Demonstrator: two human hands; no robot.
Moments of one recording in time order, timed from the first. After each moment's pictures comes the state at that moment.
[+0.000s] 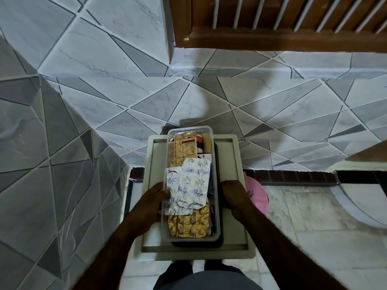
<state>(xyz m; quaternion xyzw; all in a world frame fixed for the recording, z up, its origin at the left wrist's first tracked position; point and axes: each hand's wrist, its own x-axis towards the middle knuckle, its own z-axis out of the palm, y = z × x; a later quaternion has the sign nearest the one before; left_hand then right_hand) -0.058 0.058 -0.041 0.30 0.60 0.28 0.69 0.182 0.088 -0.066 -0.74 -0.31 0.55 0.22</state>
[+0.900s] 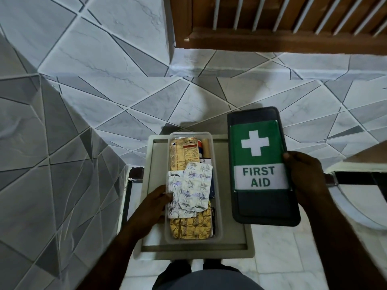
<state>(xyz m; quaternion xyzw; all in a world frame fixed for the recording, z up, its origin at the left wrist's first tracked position) -0.051 0.049 -0.032 0.33 0.60 0.27 0.68 0.286 0.098 0.046 -0.74 -0.31 0.40 0.44</state>
